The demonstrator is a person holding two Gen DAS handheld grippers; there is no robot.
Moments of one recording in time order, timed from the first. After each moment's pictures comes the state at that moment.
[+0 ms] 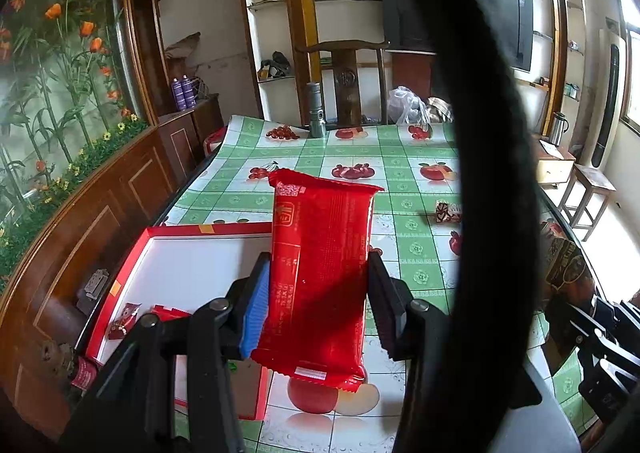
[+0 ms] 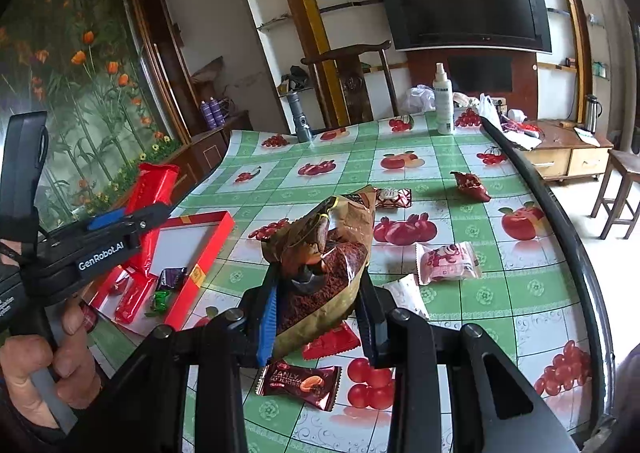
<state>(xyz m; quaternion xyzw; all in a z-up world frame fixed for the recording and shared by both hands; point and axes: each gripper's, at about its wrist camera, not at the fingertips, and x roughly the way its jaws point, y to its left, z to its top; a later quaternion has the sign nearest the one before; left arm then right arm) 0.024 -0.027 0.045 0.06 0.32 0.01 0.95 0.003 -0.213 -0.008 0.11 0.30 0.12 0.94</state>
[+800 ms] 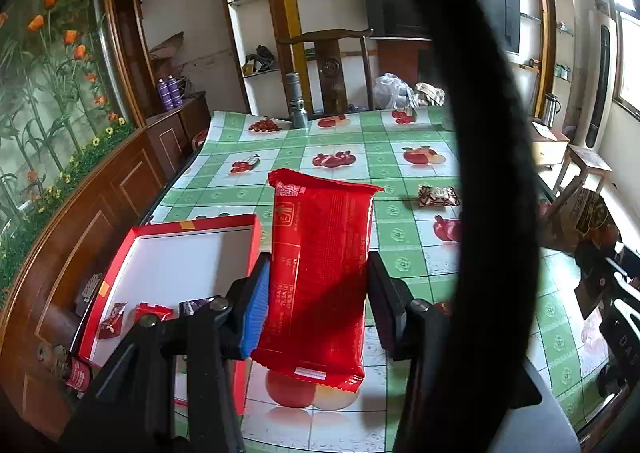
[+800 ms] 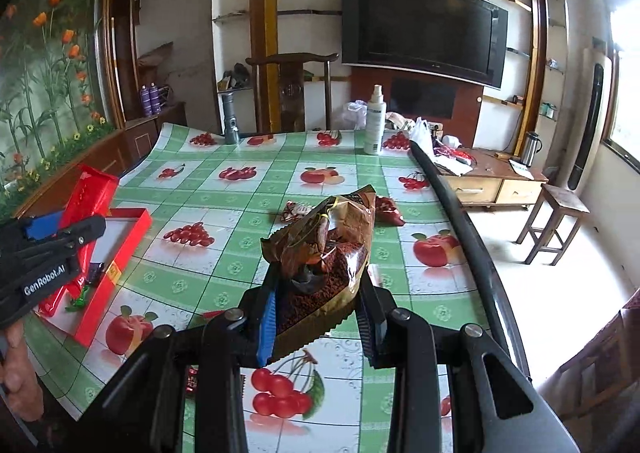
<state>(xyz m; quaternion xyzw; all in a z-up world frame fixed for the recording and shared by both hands) 0.026 -0.060 0.033 0.09 0.34 0.00 0.94 0.002 -0.235 0.002 0.02 0.30 -0.01 0.95</state>
